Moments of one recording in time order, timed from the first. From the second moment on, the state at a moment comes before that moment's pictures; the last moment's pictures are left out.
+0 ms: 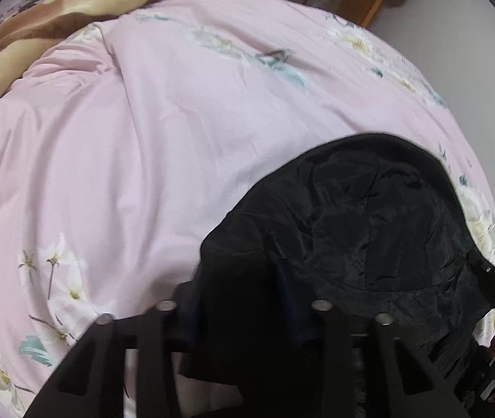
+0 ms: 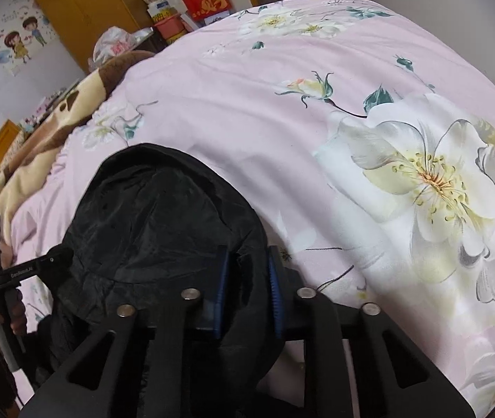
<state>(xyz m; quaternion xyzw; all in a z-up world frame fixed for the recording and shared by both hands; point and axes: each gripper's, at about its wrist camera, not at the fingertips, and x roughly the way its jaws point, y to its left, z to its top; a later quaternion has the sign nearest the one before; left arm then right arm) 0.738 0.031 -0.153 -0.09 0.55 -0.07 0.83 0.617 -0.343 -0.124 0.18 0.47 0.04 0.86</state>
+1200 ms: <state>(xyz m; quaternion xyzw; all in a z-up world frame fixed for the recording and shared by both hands) 0.515 0.064 -0.055 -0.14 0.41 -0.12 0.89 0.410 -0.283 -0.025 0.03 0.34 0.09 0.93</state>
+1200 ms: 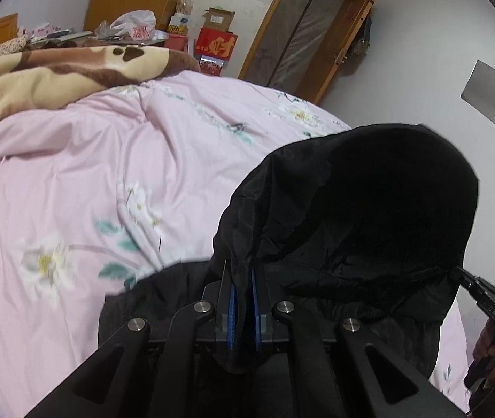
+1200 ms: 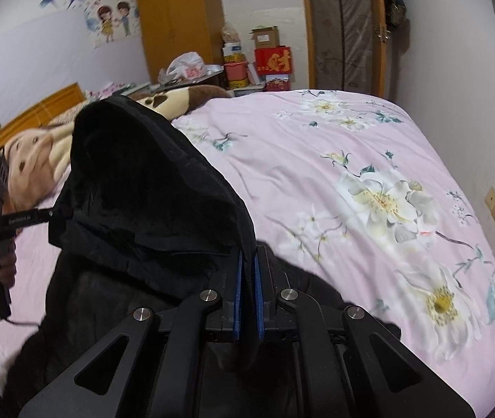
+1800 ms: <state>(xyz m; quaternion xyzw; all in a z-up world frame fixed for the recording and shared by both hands) 0.480 0.073 -0.085 -0.15 0.41 -0.09 0.89 0.351 -0.294 -0.043 -0.03 0.32 0.05 0.95</state>
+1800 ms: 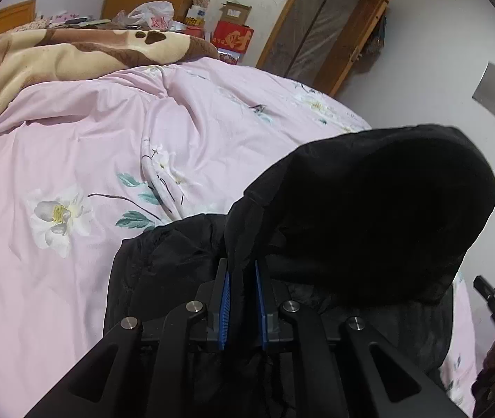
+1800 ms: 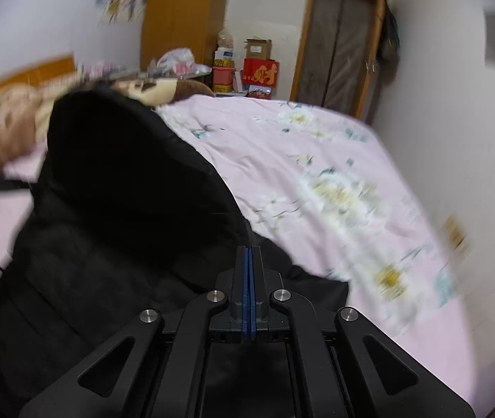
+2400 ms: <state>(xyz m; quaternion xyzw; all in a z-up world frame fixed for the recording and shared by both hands) 0.480 0.076 -0.082 -0.14 0.44 -0.10 0.88 0.447 -0.145 0.015 -0.22 0.33 0.18 0.90</state>
